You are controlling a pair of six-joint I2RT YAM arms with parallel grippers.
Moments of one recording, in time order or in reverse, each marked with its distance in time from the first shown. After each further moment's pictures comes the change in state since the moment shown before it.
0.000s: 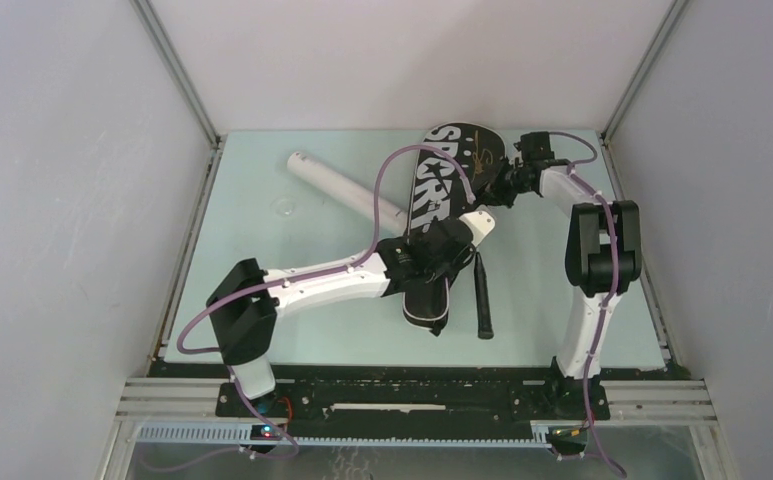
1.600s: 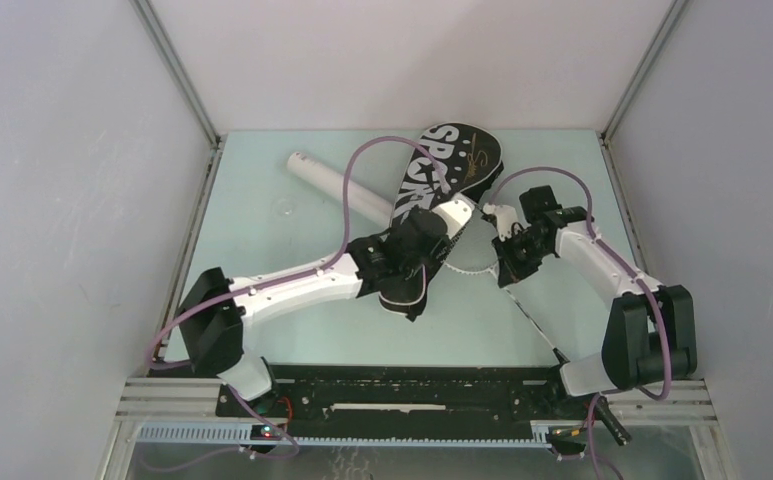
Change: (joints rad) left arm 0.053 -0.156 -0.109 0.045 -0.096 0.067; right arm 0.121 -0.587 -0.501 -0.427 0.127 -1.017
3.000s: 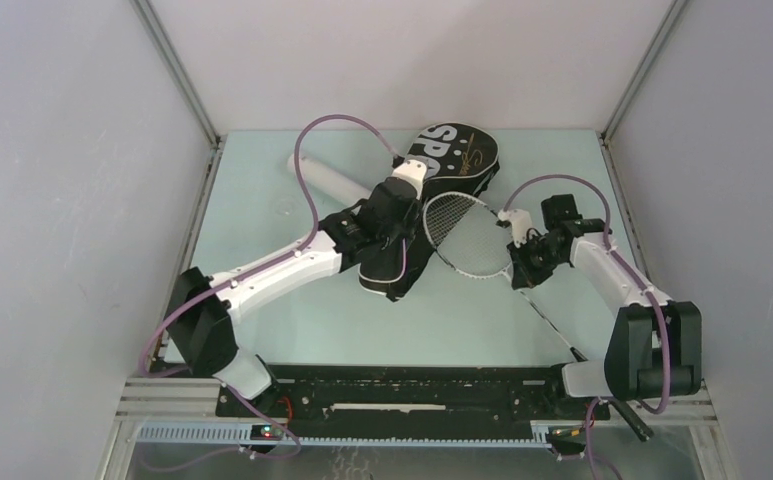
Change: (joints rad) left arm 0.173 -0.031 0.042 -0.097 0.068 -0.281; right arm -0.104 -0.055 -0.082 0.056 -0.026 -0.153
